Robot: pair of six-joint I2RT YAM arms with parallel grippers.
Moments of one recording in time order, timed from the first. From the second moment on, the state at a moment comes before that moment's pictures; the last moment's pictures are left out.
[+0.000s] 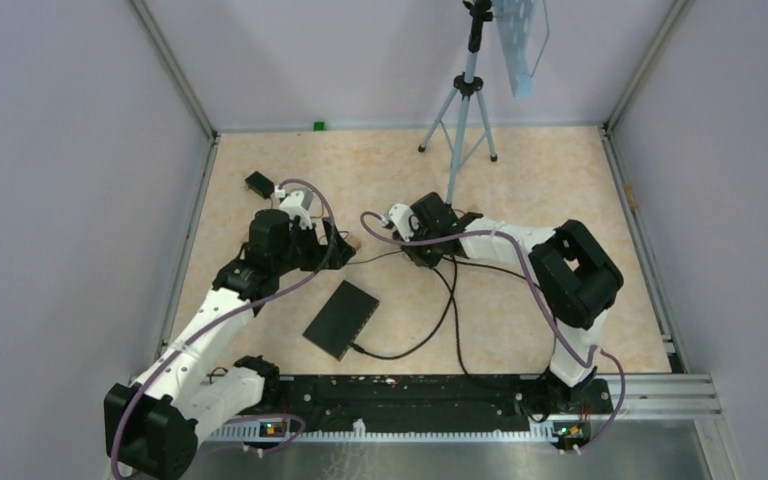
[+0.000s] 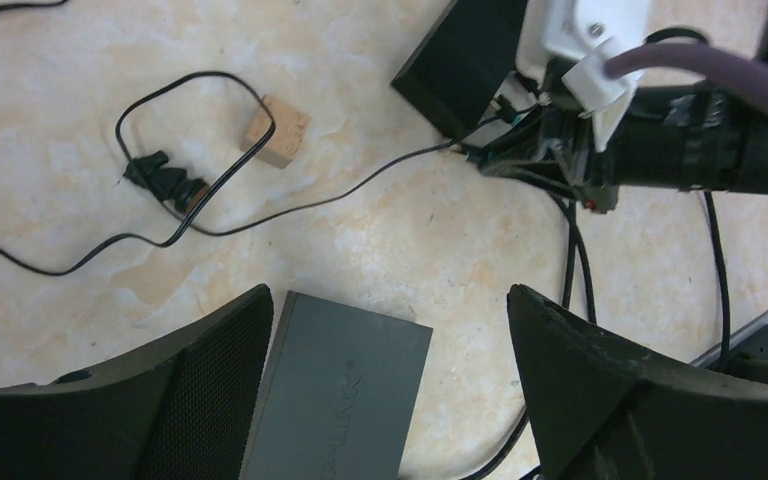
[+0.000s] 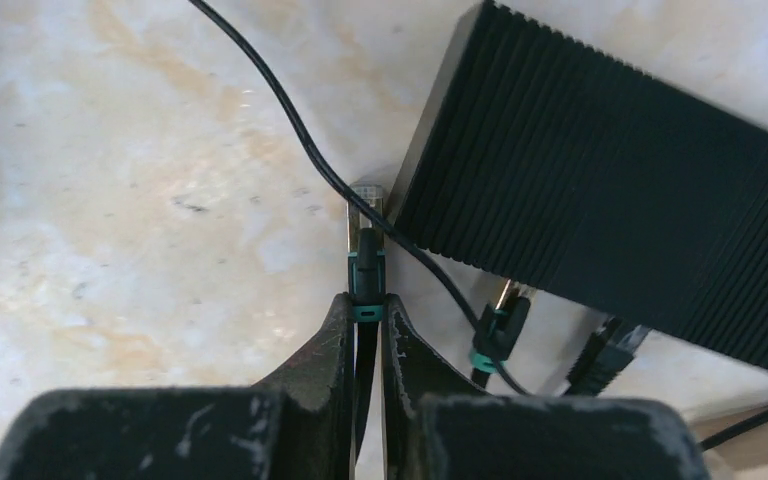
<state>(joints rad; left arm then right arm) -0.34 0.95 0.71 -0.30 0.25 -0.41 0.72 1.84 1.13 -0.26 -0.13 -0.28</state>
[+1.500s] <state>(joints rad) -0.56 0.98 0.41 -0.36 0.11 -0.79 0.97 1.57 0.50 0.54 -0.25 0.35</state>
